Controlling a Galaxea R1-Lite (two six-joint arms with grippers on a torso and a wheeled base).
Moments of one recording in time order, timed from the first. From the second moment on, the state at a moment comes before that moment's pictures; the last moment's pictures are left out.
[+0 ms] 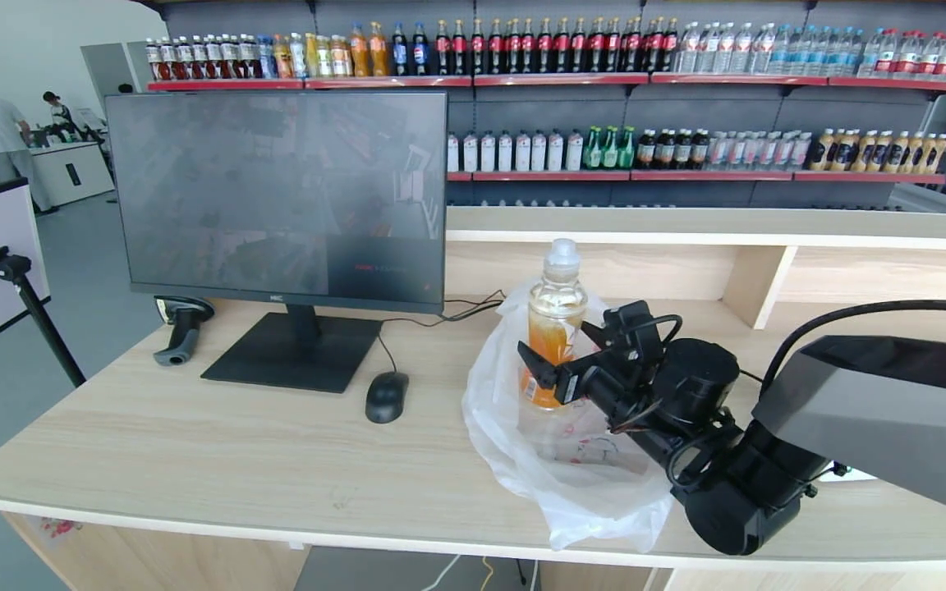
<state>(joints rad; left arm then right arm) 0.00 0.00 0.00 0.00 0.00 0.00 0.49 2.27 -0.80 -1.57 0.02 0.01</state>
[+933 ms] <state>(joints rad) 0.00 0.00 0.00 0.00 0.00 0.00 0.47 1.91 -0.41 -1.57 0.02 0.00</state>
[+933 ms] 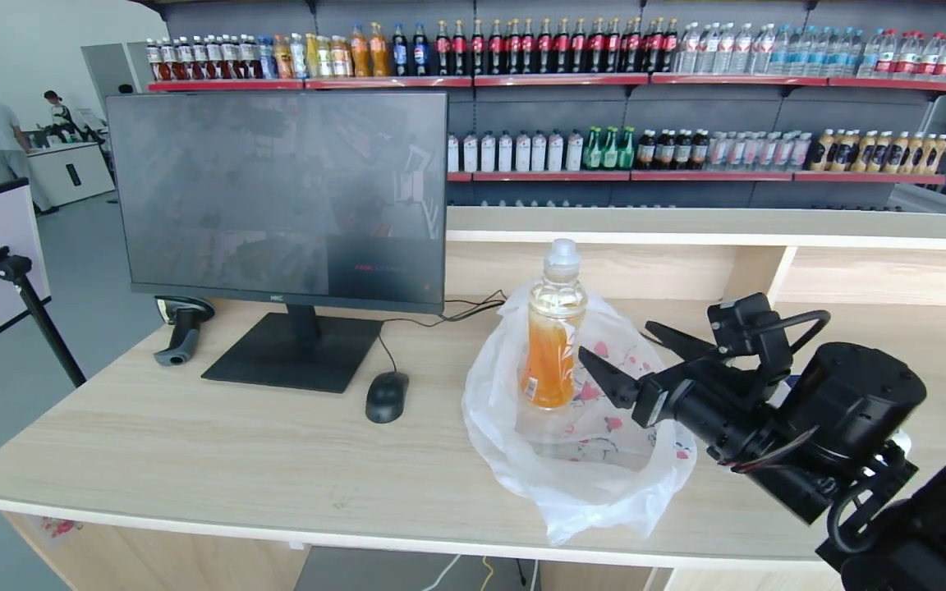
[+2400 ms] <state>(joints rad) 0.00 0.00 0.00 0.00 -0.01 0.05 0.47 1.66 -0.26 -1.57 0.02 -0.02</state>
